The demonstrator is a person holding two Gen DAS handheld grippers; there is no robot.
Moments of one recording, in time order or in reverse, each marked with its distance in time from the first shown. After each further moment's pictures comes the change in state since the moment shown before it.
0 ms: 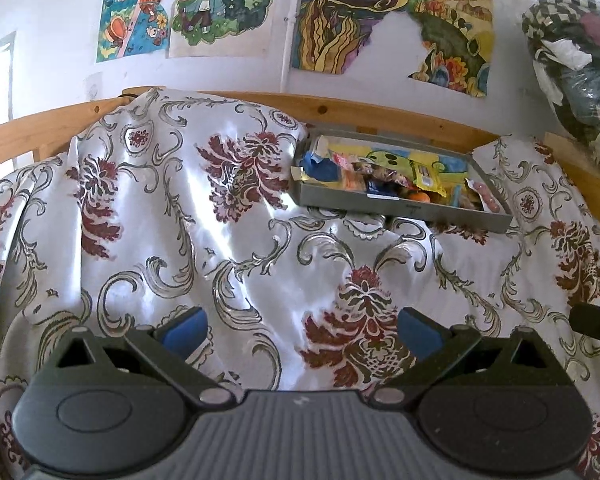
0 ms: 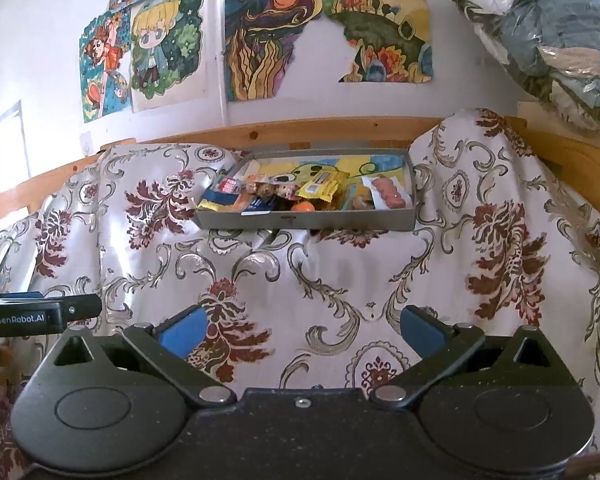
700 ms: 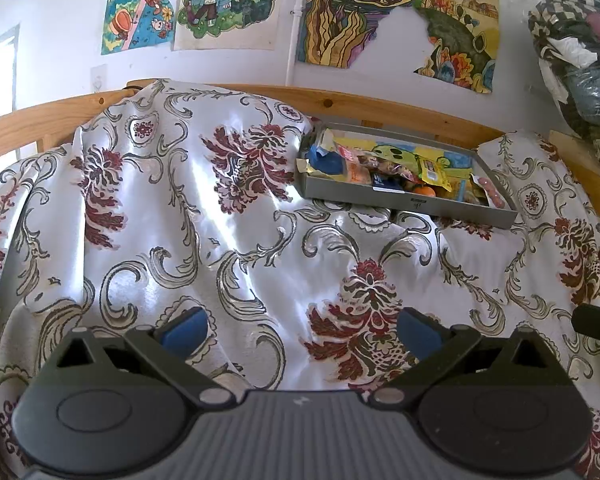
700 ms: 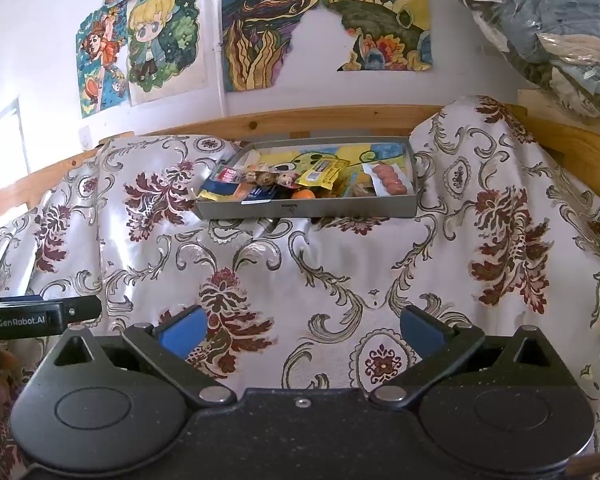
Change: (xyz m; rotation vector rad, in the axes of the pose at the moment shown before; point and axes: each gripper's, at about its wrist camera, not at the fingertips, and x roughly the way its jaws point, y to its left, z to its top) left arm 0.002 0.002 -0.004 -0.012 0.014 0.007; right arm 0.003 -0.001 -0.004 0.017 0.025 0.004
